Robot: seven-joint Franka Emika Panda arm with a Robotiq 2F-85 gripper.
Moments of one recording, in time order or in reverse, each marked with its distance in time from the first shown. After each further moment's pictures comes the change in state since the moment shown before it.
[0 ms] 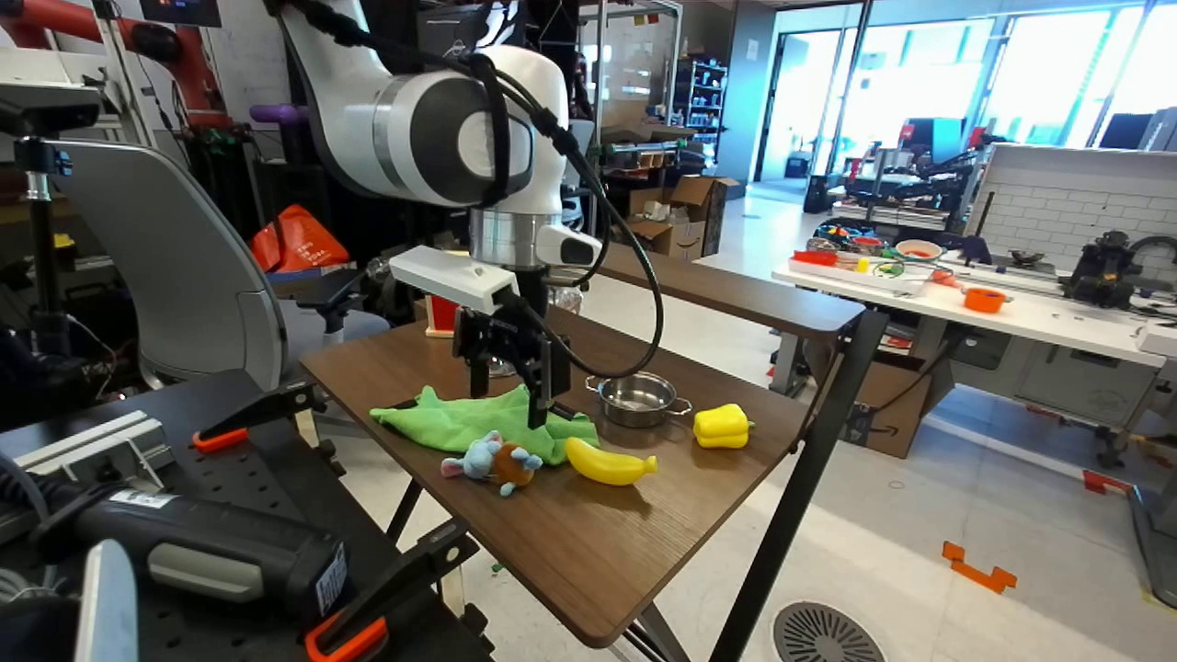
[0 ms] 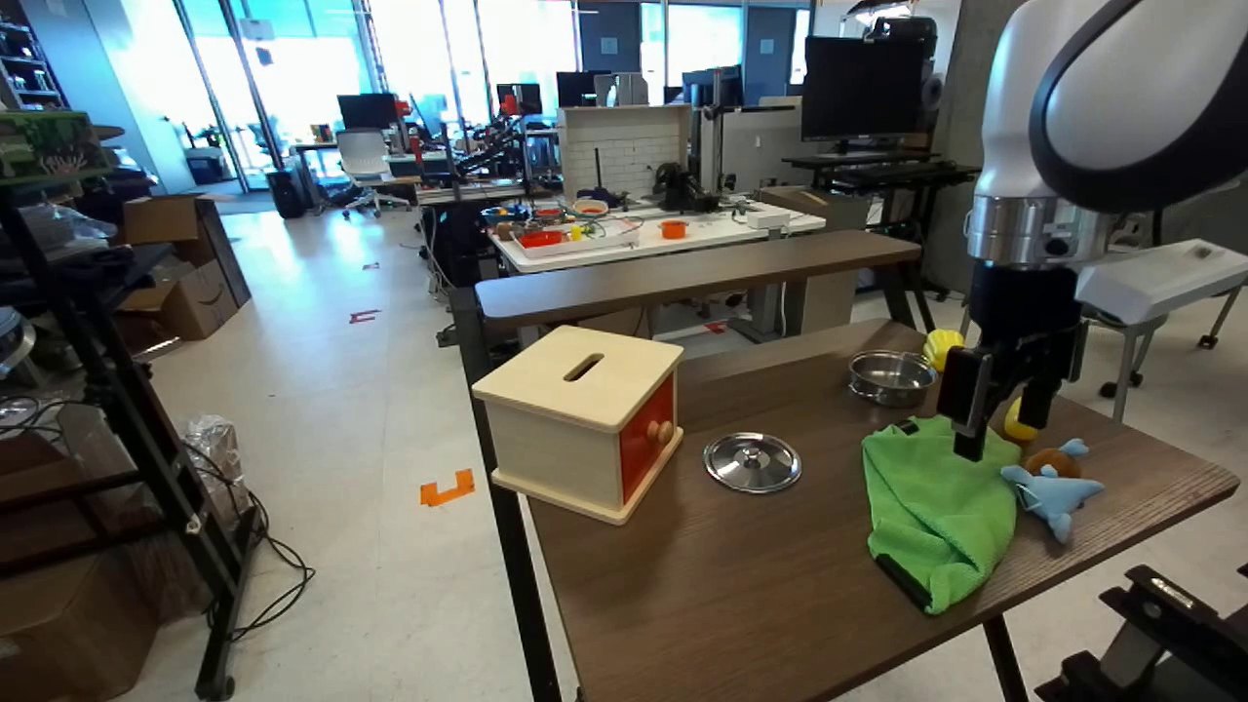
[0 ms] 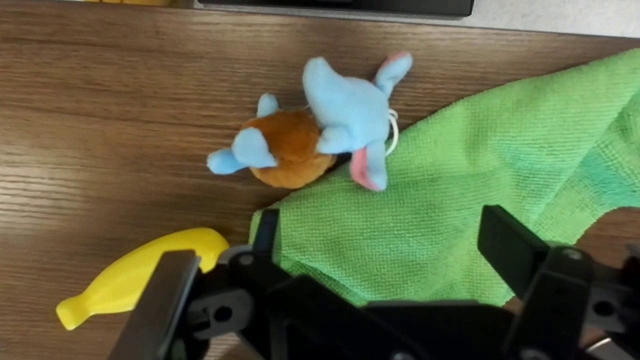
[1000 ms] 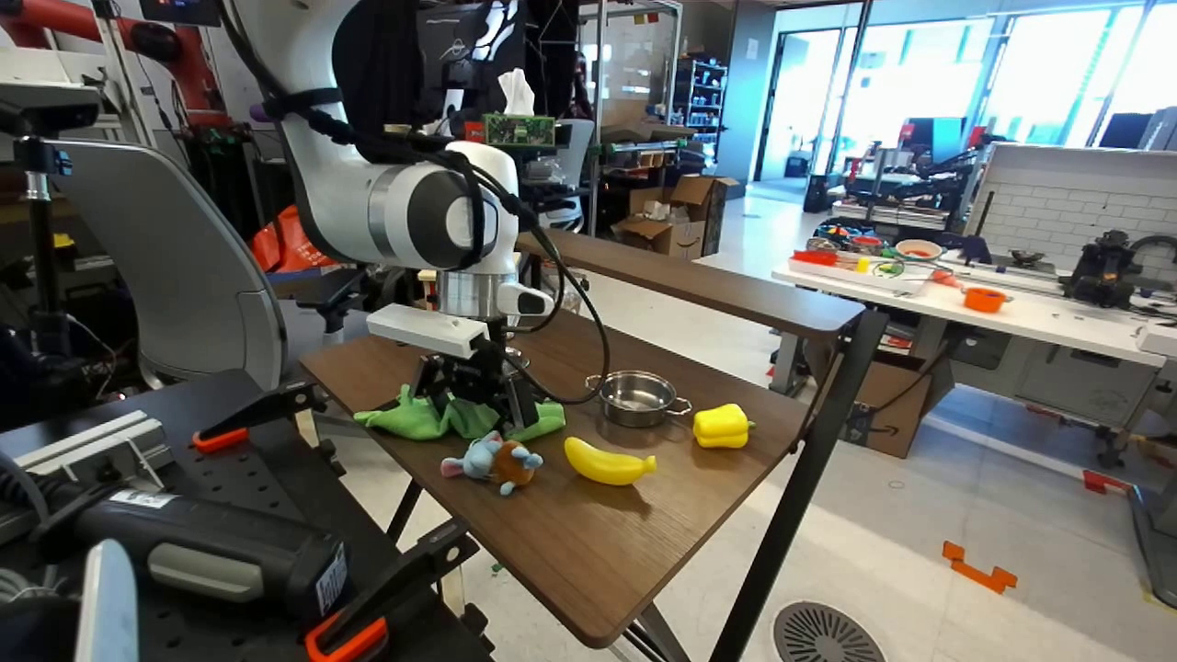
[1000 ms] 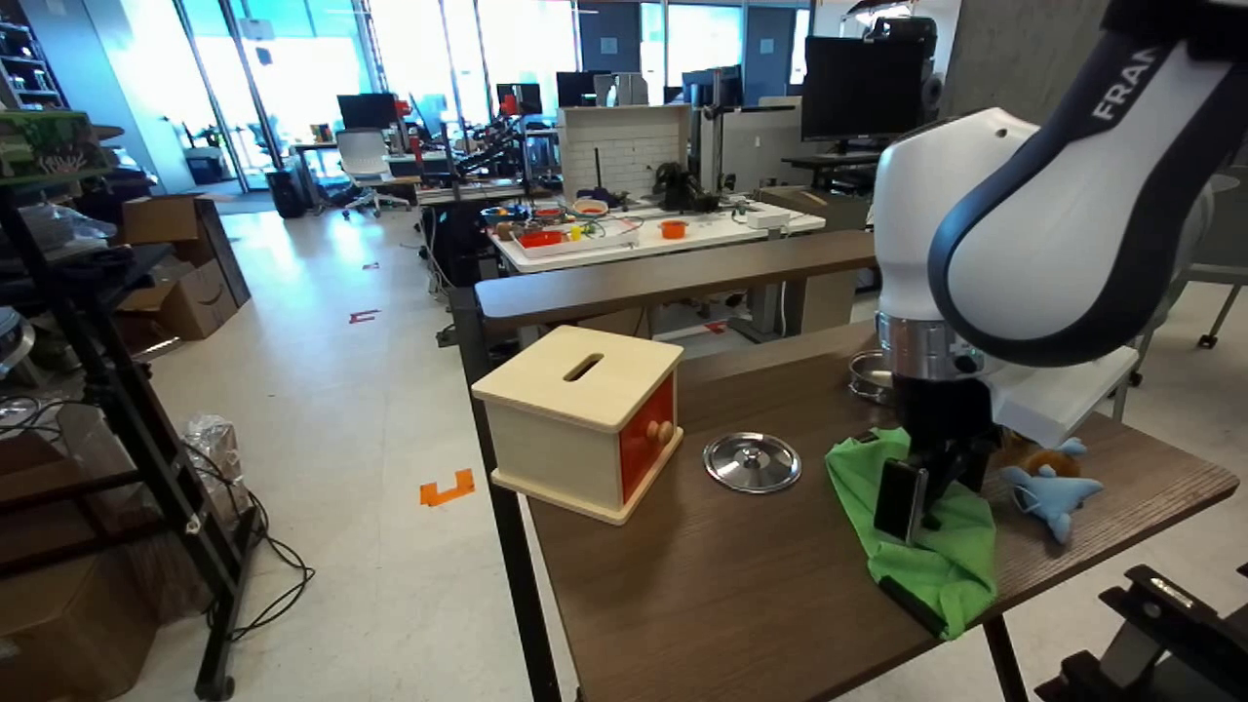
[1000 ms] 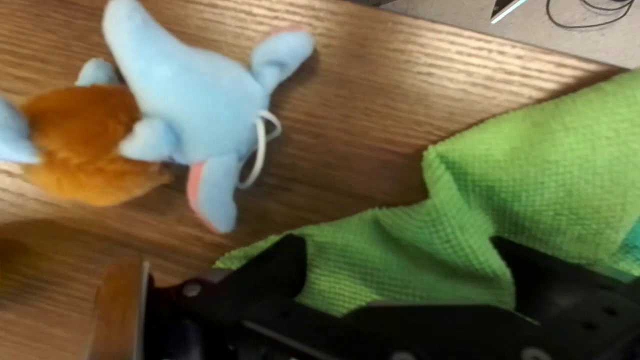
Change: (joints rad) arm 0.163 0.212 -0.026 0.147 -0.072 -0.032 0.033
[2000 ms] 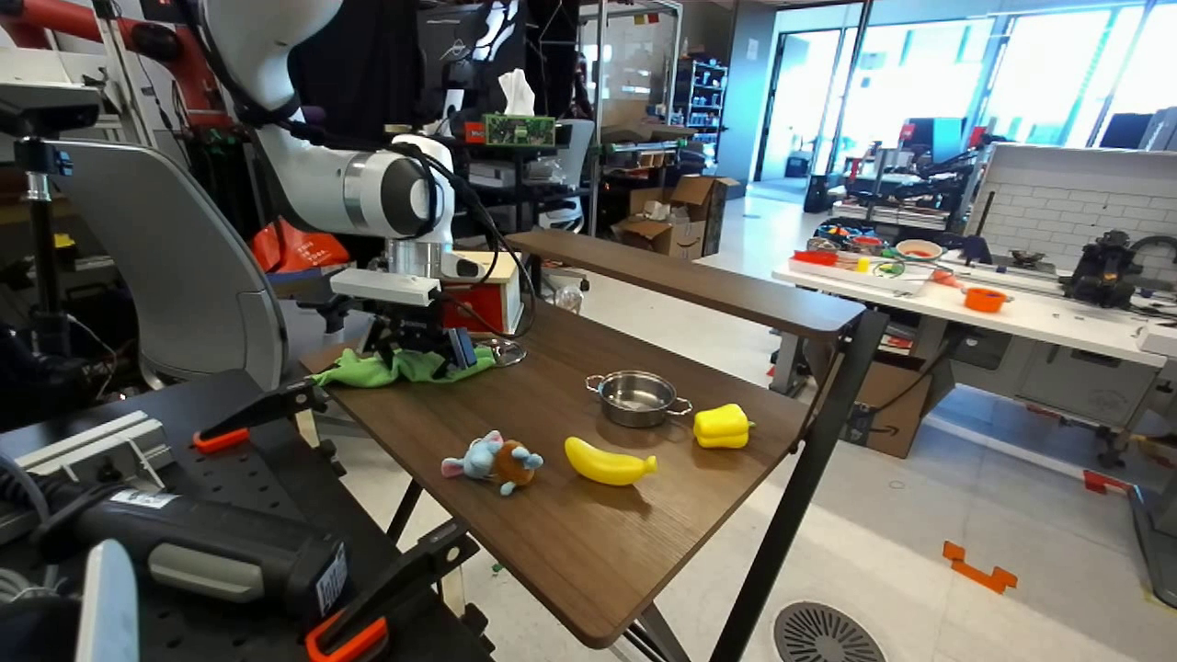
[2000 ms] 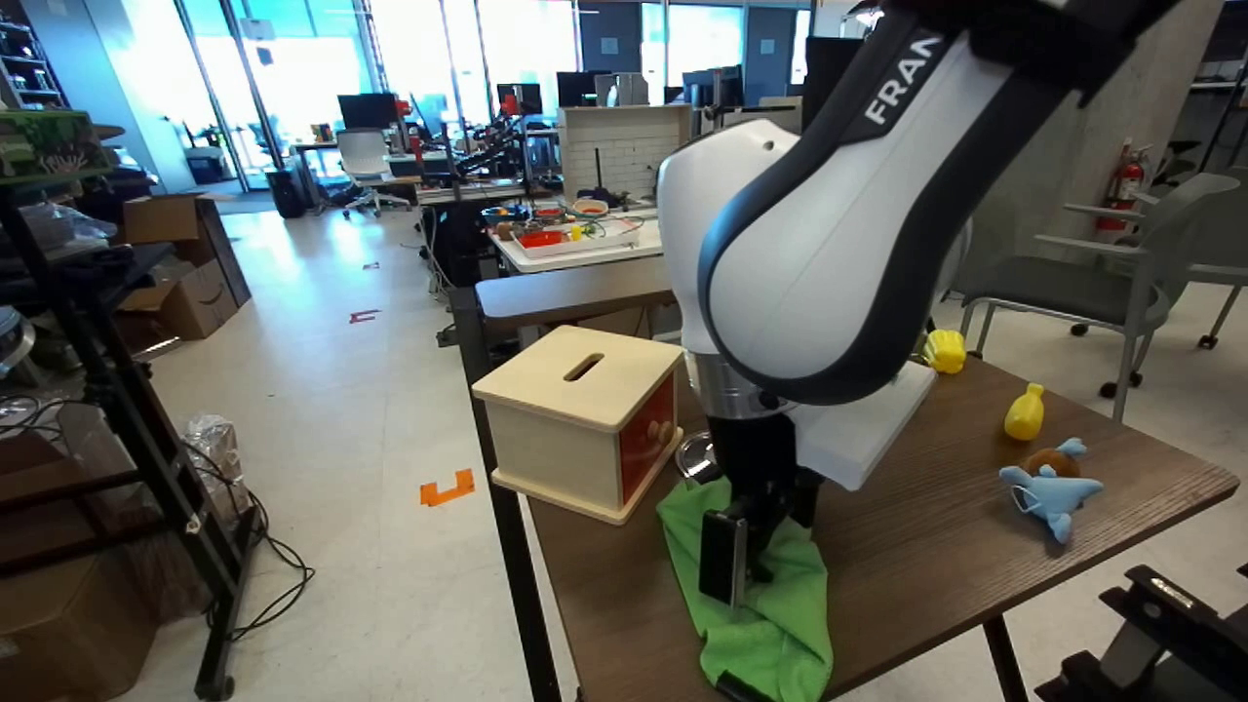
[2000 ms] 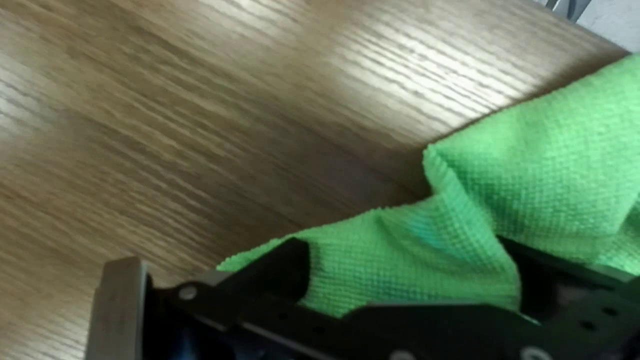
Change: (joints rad) arm 0.149 0.129 0.115 0.297 -0.020 -0.202 0.013
